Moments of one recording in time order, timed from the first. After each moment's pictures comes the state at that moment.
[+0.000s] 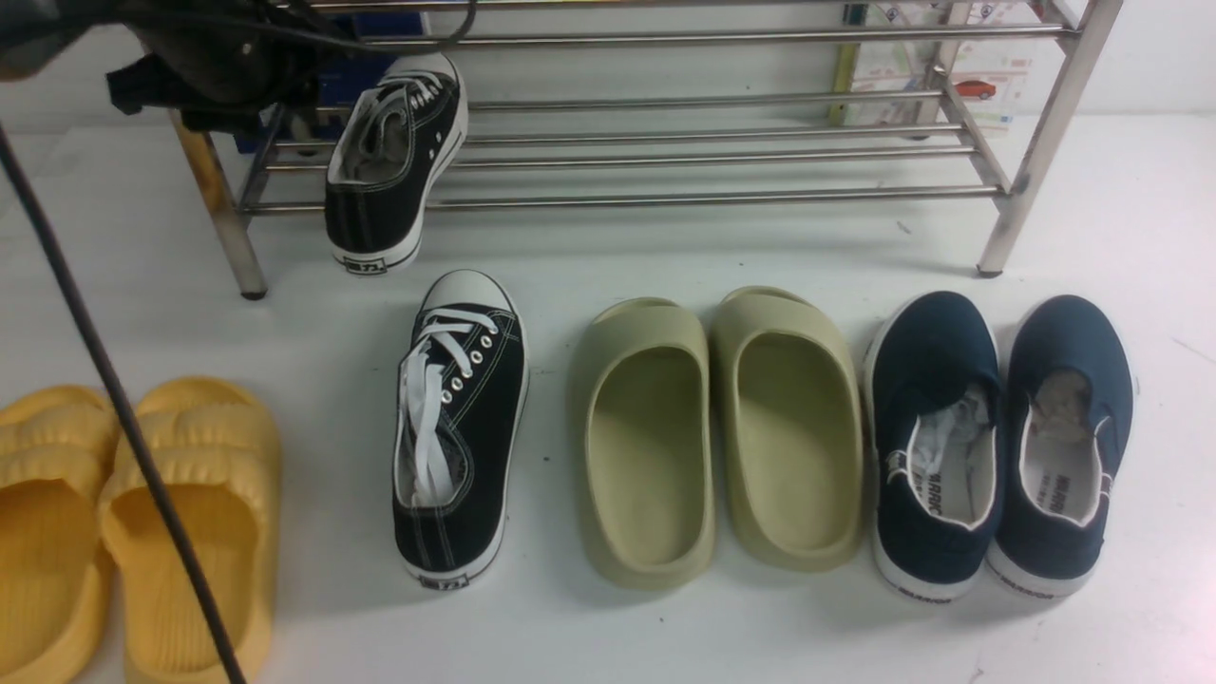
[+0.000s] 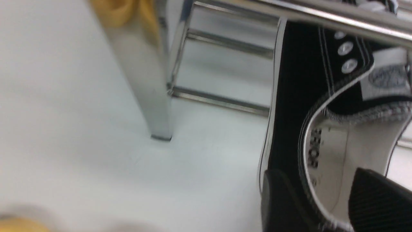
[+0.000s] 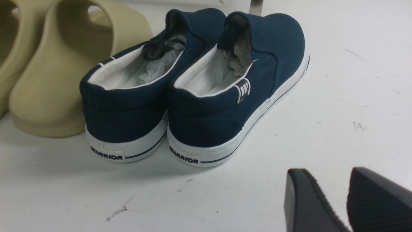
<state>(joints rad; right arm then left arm) -0.02 -0.01 0.02 0.20 0.39 -0.19 -0.10 1.89 -1.85 0.10 0.93 -0.40</state>
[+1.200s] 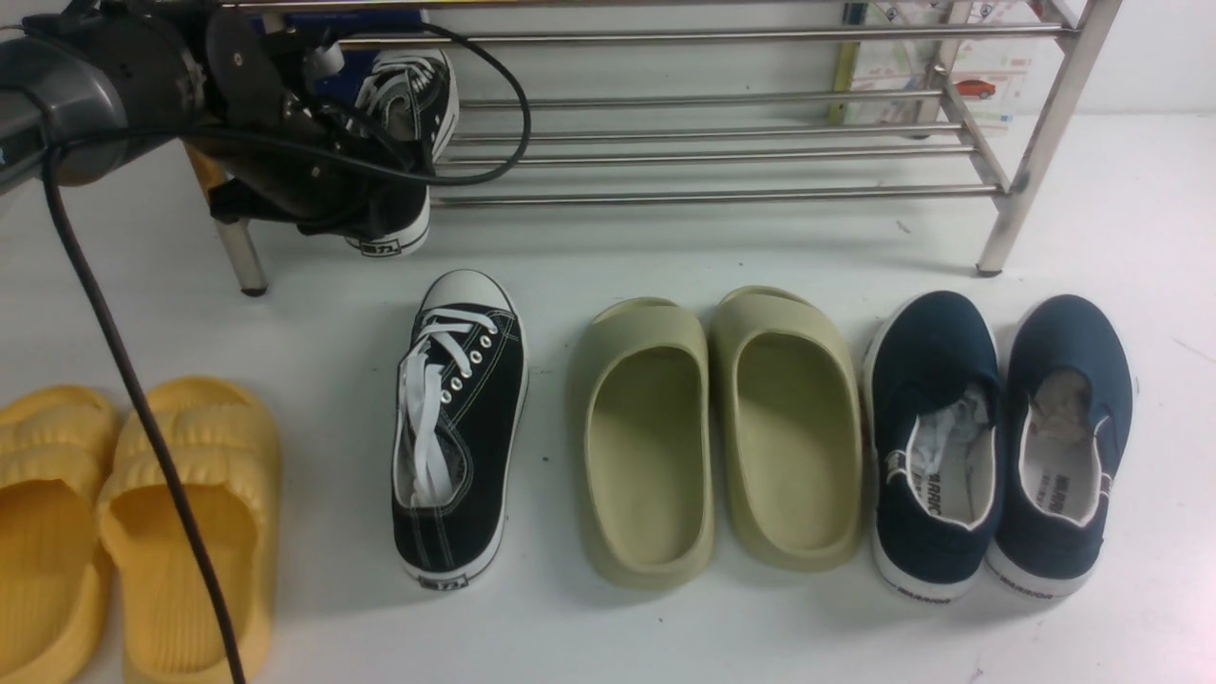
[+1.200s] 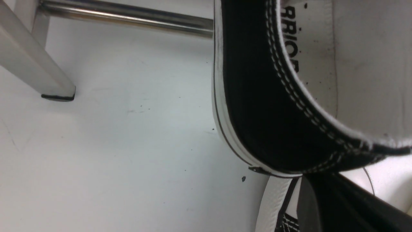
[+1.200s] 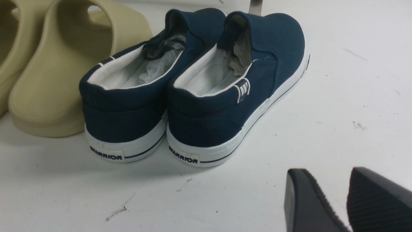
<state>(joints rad) -0.02 -0.01 0.02 0.20 0.39 -0.19 -0.11 1.96 -1.62 -0.14 0.64 -0.19</state>
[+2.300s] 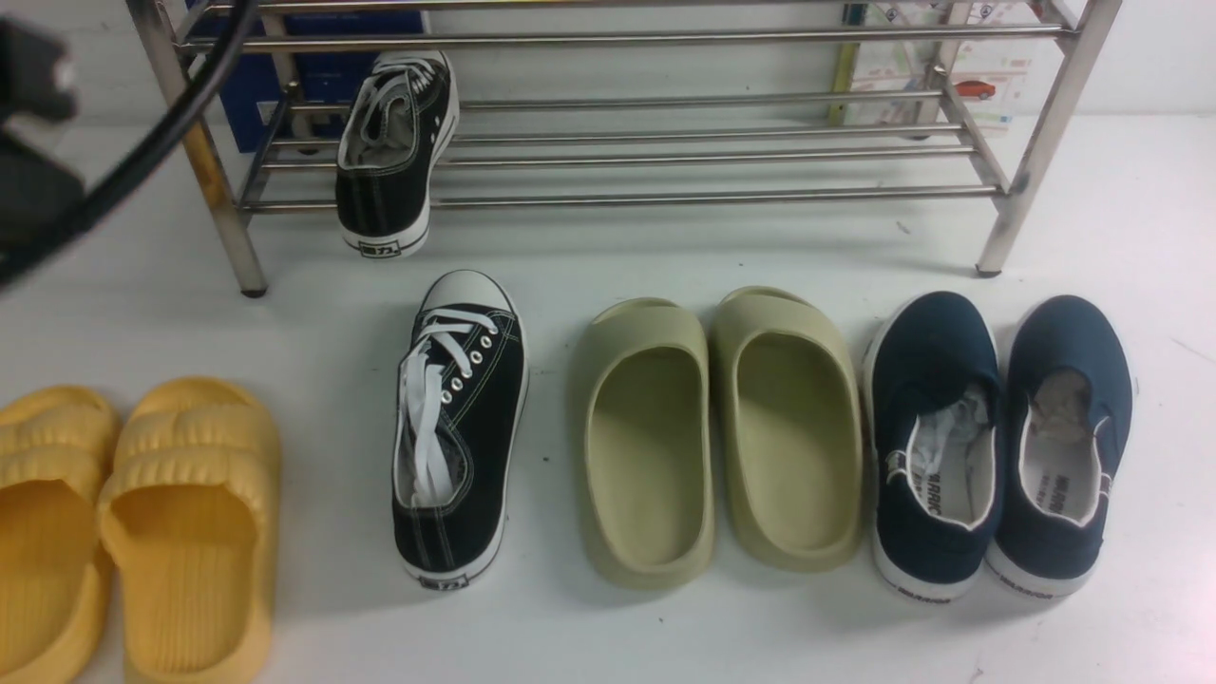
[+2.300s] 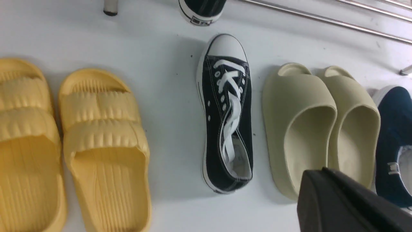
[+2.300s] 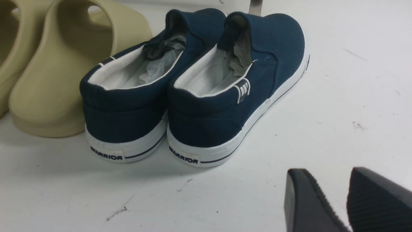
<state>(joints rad) -0.02 -0.01 0.02 0.20 0.39 -0.19 -0.11 0.84 -1.17 -0.19 1.10 -0.27</state>
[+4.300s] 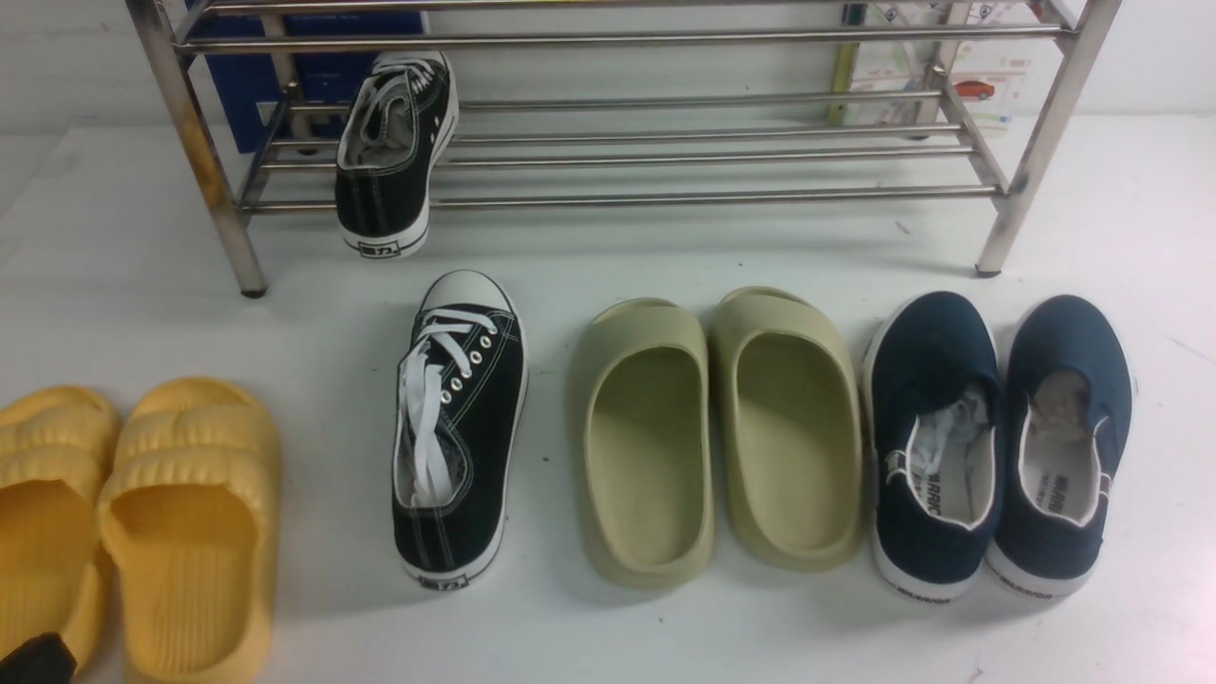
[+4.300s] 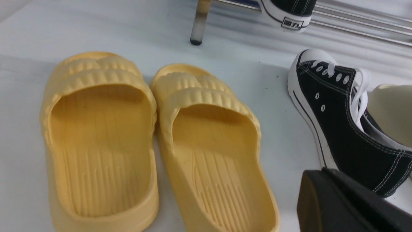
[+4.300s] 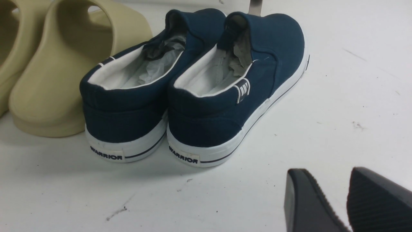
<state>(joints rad) -0.02 -0.01 0.02 0.20 0.39 -0.19 -0.04 -0.01 -0.04 0.03 0.40 -0.29</state>
